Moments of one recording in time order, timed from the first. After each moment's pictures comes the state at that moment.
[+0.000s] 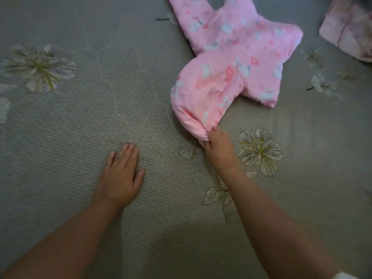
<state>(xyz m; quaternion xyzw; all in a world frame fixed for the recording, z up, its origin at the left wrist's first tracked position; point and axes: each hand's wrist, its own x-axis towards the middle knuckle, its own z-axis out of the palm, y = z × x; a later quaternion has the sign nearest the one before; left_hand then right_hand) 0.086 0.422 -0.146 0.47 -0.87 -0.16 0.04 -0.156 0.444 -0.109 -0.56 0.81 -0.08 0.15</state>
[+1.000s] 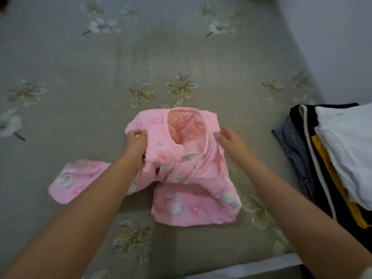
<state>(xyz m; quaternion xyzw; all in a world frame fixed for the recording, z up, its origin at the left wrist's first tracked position) 0.036 0.632 0.042 0.57 -0.52 -0.62 0.16 -0.127 0.799 0.056 -0.23 0.86 -0.34 0.30</state>
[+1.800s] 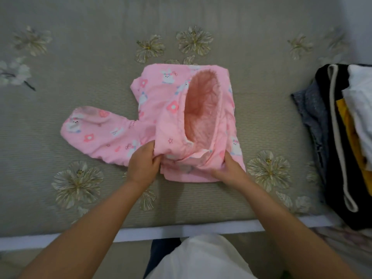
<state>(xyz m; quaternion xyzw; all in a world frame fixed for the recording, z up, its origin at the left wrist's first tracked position) 0.149 0.750 -0.001 0.39 -0.85 -0.34 0.11 -0.019 0.909 -0.007 -0.22 0.82 -0.28 0.45</state>
